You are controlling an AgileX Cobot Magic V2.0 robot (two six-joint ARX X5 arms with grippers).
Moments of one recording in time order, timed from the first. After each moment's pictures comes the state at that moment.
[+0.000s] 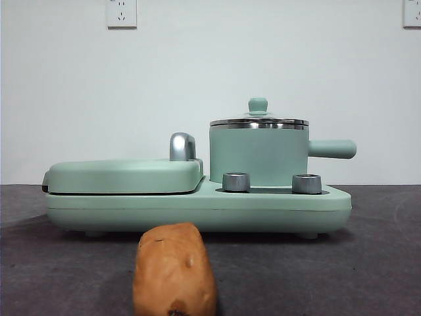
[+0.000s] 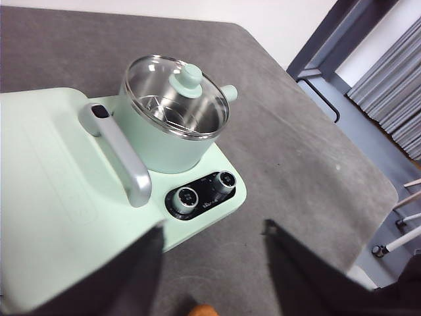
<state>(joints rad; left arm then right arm) -0.23 0.86 1.07 -0.66 0.63 -0.17 -0.07 0.50 0.93 -0.79 -0.78 0.18</state>
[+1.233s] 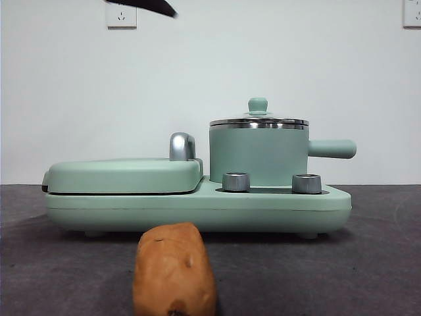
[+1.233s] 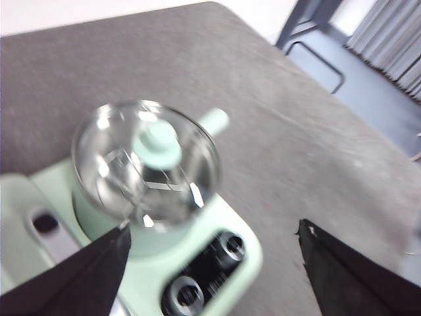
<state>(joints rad) -0.52 1.45 1.50 -0.54 0.41 -0.11 -0.07 0.50 0.93 -0.80 -0.78 0.18</state>
